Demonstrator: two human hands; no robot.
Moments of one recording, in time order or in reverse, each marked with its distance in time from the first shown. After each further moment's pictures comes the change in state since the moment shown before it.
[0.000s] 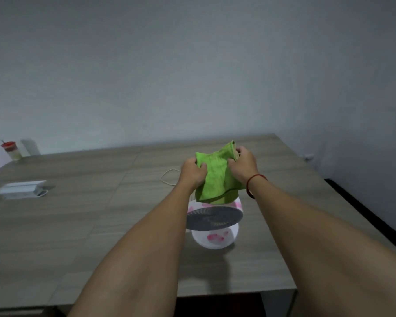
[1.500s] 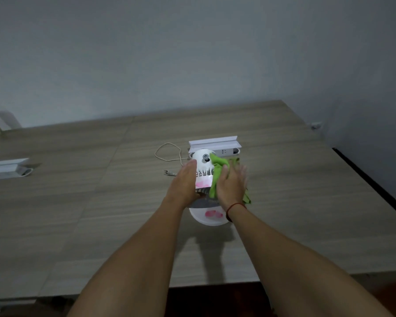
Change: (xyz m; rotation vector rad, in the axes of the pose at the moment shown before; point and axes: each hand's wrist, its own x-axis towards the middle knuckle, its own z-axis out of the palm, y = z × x) left_hand 0.052 -0.149 0.049 0.551 -0.242 0.279; right_hand -0.004 0.099 0.119 -0.078 0.090 0.133
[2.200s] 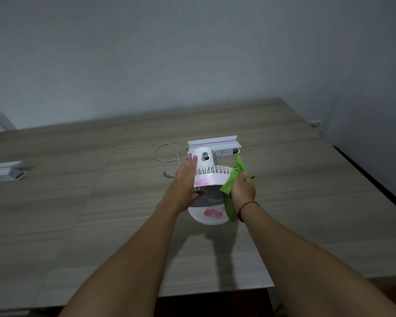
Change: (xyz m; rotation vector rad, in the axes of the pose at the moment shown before) left_hand -0.009 0.003 -0.008 -0.029 0.039 0.168; right_hand 0.028 0.023 -0.002 0.306 0.024 0.453
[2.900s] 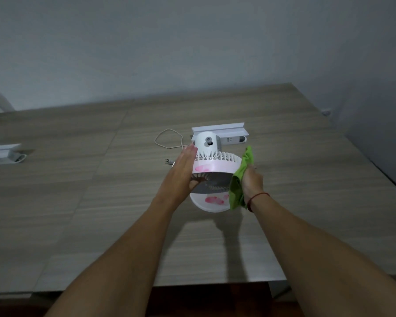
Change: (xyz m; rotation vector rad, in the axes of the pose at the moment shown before) left_hand -0.007 -0.022 0.001 -0.010 0.102 0.046; right_hand 0.027 0.014 0.016 0.137 -0.090 0.155
